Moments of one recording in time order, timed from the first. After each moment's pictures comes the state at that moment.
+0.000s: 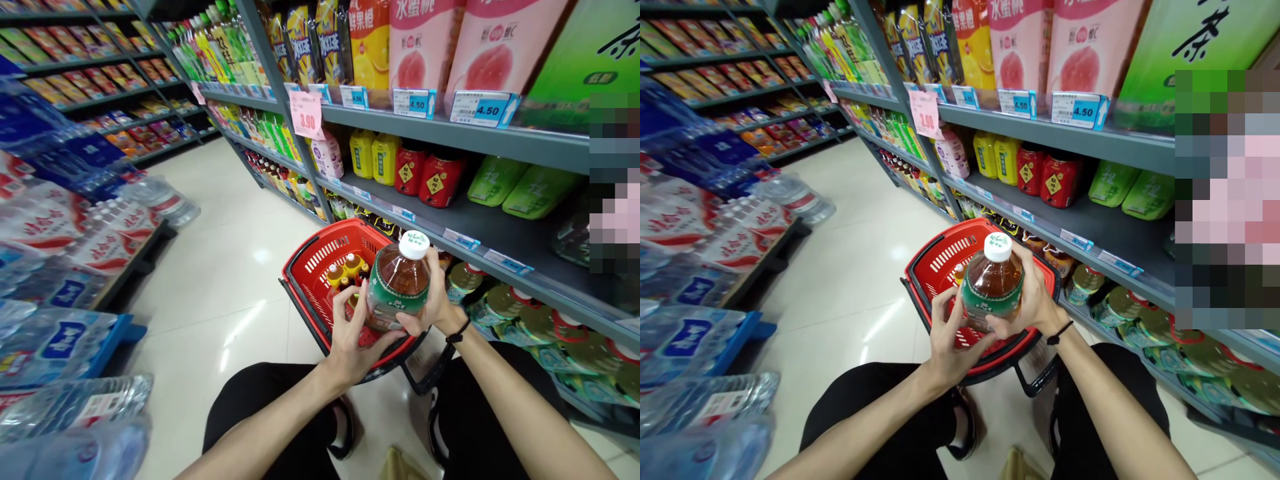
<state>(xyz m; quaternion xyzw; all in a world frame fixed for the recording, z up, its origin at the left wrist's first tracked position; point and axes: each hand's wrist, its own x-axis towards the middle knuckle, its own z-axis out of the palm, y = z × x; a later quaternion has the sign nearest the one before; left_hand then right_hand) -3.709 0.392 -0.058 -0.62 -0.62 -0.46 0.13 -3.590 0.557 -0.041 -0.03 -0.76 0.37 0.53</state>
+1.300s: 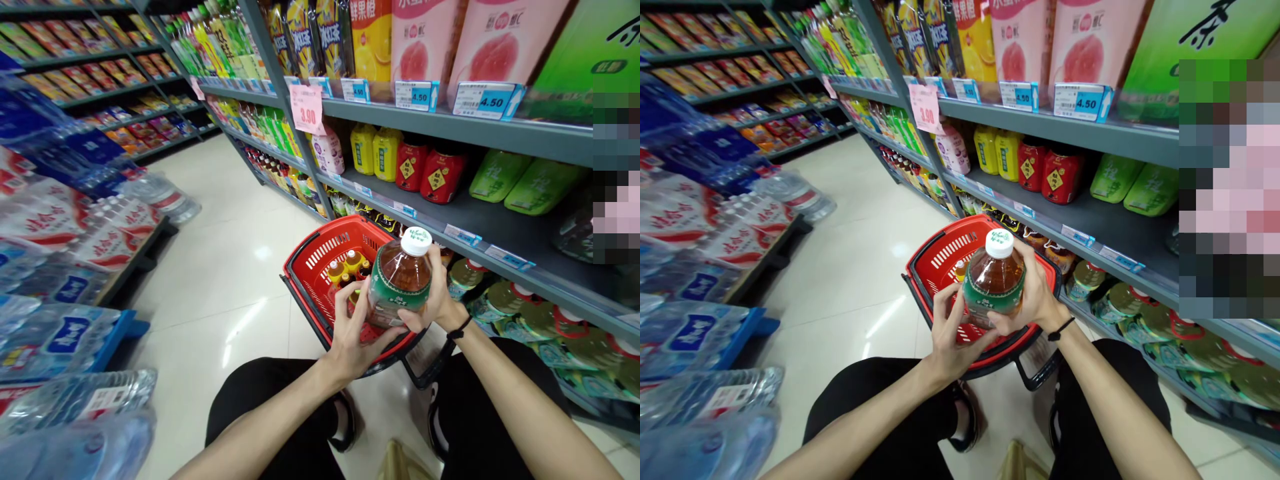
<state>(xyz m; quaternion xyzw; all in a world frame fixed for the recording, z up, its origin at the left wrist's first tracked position) -3.709 0.390 -0.060 -0.63 -0.61 -0.46 0.14 -3.587 0.556 -0.046 -0.04 -0.78 0.35 0.52</state>
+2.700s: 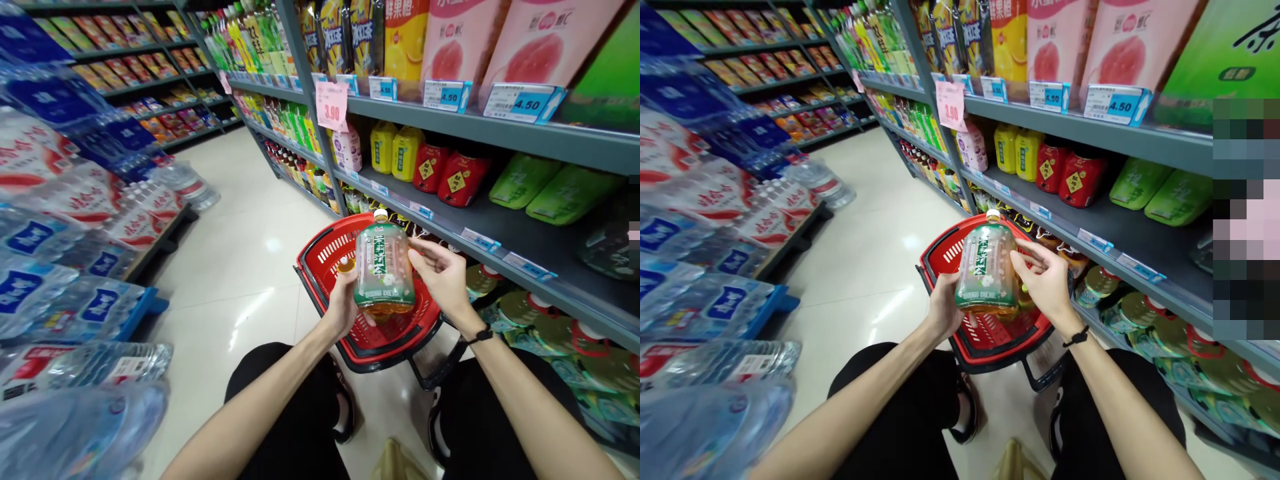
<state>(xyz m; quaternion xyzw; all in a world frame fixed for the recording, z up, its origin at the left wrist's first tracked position) -3.748 0.412 -0.041 -0.21 -0.49 -0.66 -0.52 -3.602 0.547 -0.032 -0.27 -0.65 0.54 0.46</state>
